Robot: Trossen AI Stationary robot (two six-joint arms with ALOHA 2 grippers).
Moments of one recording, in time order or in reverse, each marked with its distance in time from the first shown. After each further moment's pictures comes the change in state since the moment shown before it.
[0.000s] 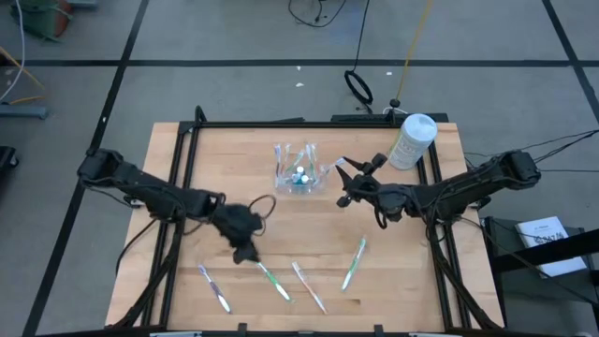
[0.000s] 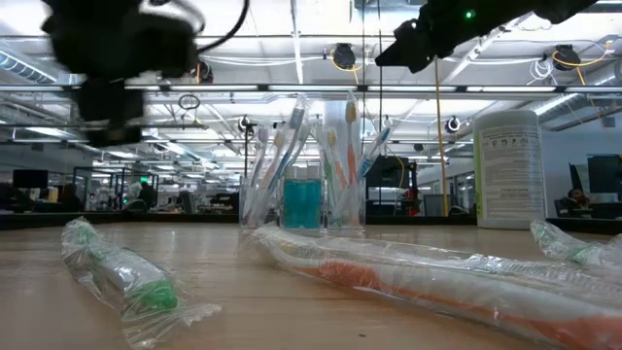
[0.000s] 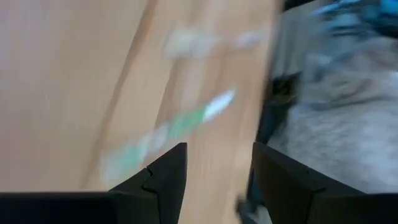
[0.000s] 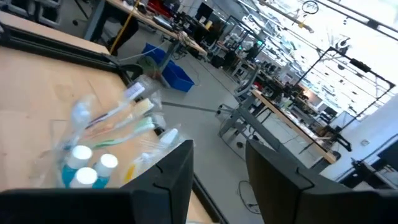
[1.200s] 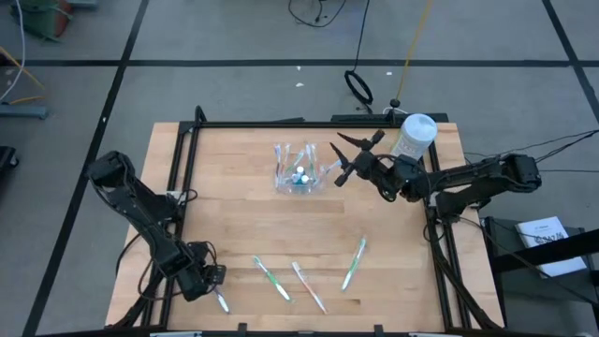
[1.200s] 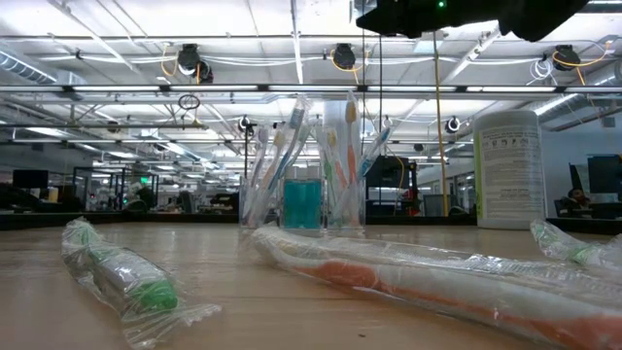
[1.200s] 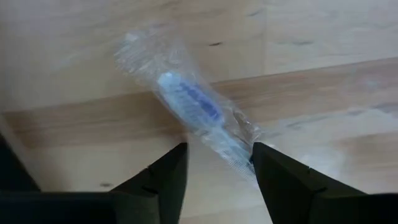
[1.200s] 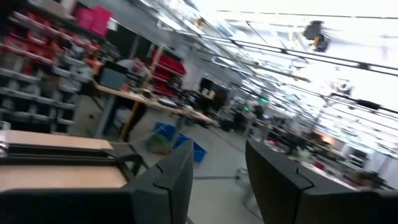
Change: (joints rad) left arm -0.700 0.145 0.002 -0.486 -0.342 -1.544; right arm -0.227 0.000 0.000 0.405 -0.411 -0.095
